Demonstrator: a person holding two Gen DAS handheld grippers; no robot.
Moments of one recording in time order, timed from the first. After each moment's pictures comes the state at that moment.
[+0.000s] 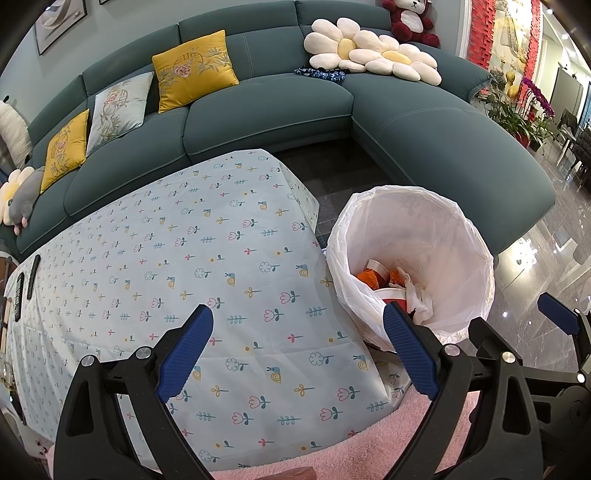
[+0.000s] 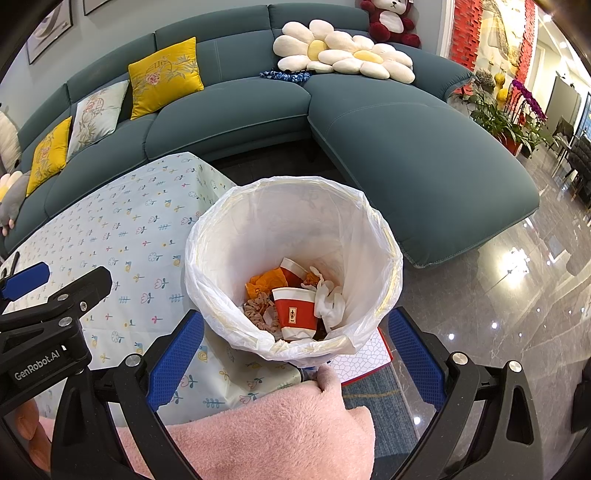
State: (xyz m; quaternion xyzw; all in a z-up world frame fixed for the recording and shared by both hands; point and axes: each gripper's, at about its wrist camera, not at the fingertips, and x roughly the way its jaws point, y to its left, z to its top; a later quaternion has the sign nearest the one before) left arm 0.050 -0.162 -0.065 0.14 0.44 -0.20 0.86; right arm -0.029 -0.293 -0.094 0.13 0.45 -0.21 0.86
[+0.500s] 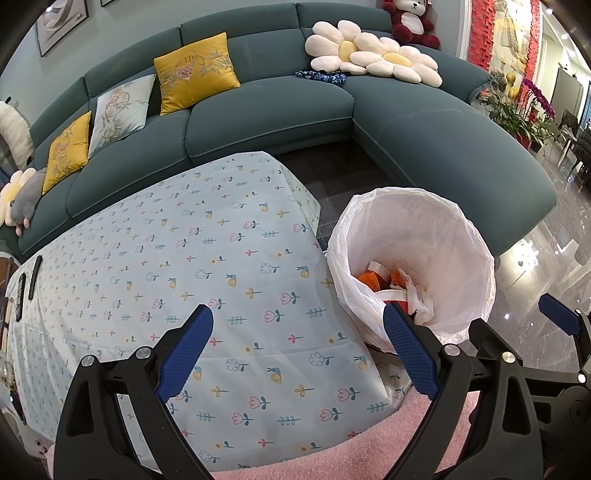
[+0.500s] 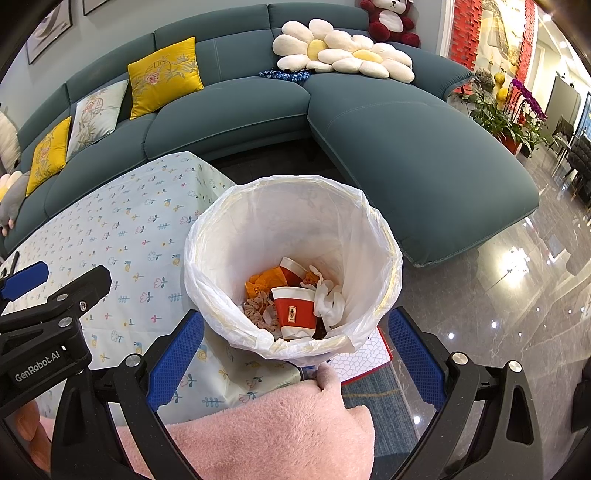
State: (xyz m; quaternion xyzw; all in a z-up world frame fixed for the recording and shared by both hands) left arm 0.047 -0.162 -0.065 0.14 0.44 -0.19 0.87; right arm -0.029 -0.294 -0.093 0.13 0.45 -0.21 0.86
